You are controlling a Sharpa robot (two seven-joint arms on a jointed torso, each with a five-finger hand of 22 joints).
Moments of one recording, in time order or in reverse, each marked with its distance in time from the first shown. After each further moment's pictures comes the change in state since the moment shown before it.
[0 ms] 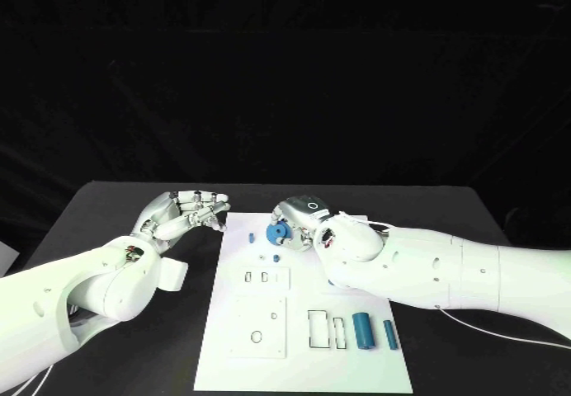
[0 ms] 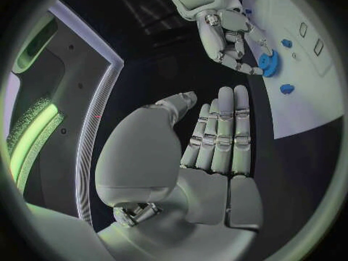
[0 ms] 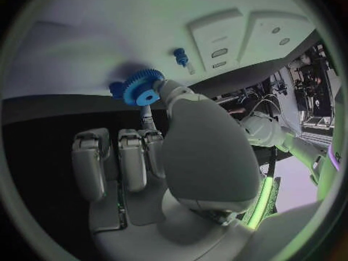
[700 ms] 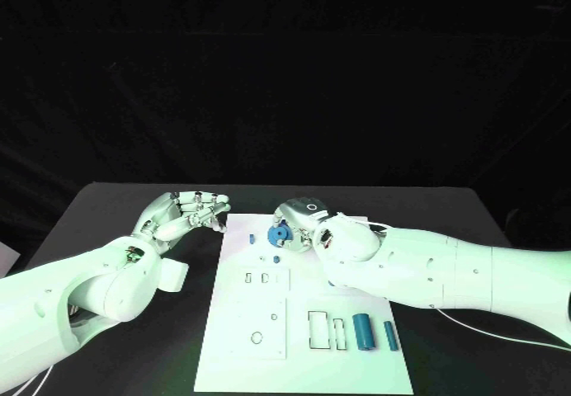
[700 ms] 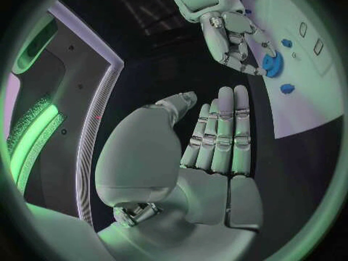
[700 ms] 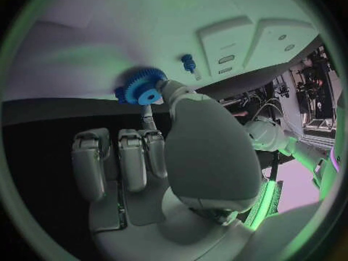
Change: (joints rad) left arm 0.000 0.000 0.000 -0.001 -0.004 0.000 0.000; left_hand 0.000 0.000 0.000 0.000 0.000 0.000 0.000 0.000 0.000 0.000 0.000 0.000 0.000 0.000 0.000 0.000 0.000 0.000 0.000 0.000 0.000 0.000; right arm -0.004 0.021 -0.001 -0.042 -0.005 0.018 -0.002; right_hand -0.042 -0.013 0.010 0.006 -0.078 -0.006 -0.006 0.003 0.007 0.000 0.000 -0.010 0.001 0.000 0.000 0.000 0.000 0.000 0.000 0.000 0.000 0.000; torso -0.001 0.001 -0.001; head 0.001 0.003
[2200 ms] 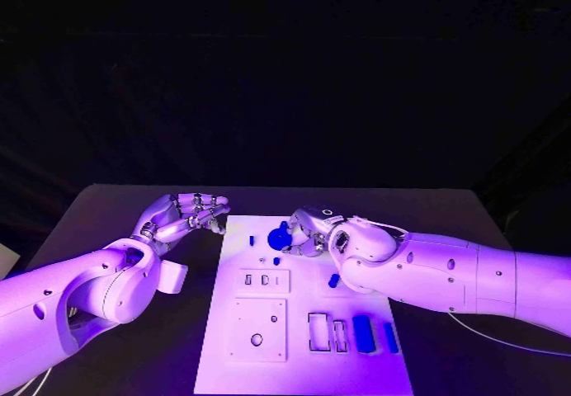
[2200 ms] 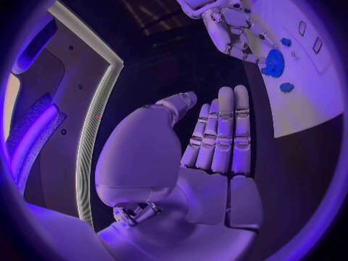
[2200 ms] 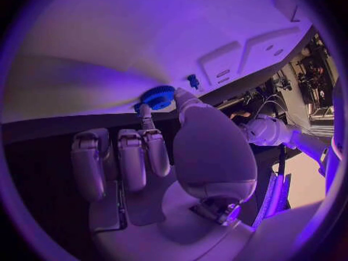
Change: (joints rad) left arm 0.000 -0.003 0.000 -0.001 0.000 0.000 -0.001; left_hand 0.000 0.000 0.000 0.000 0.000 0.000 0.000 0.000 0.000 0.000 0.000 0.000 0.000 0.000 0.000 0.000 0.000 0.000 -0.004 -0.004 0.007 0.003; right arm -0.006 -0.081 -0.001 0.044 0.085 0.049 0.017; right_hand -0.212 0.076 -0.212 0.020 -0.045 -0.047 0.011 -0.027 -0.027 0.001 0.009 -0.013 0.000 0.000 0.007 0.000 0.000 0.000 0.000 0.007 0.000 0.000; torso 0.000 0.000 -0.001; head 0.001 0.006
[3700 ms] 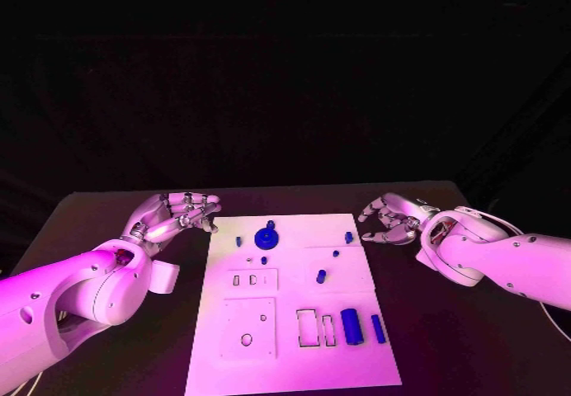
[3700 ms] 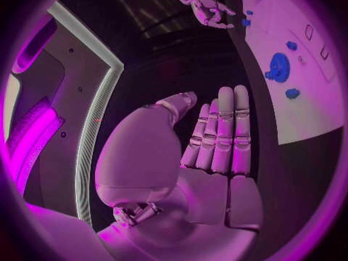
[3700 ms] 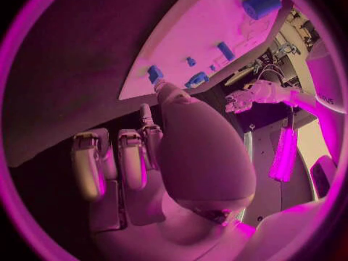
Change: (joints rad) left arm -0.001 0.004 -0.001 -0.009 0.003 0.000 0.000; left_hand 0.000 0.000 0.000 0.000 0.000 0.000 0.000 0.000 -0.001 0.000 0.000 0.000 0.000 0.000 0.000 0.000 0.000 0.000 0.000 0.000 0.000 0.000; right arm 0.001 -0.455 0.007 0.113 0.354 -0.050 0.319; right_hand 0.266 -0.058 0.077 -0.028 -0.046 -0.019 -0.002 0.000 -0.024 -0.030 -0.002 -0.104 0.000 0.000 0.000 0.000 0.000 0.000 0.000 0.000 -0.004 -0.001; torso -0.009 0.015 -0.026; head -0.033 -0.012
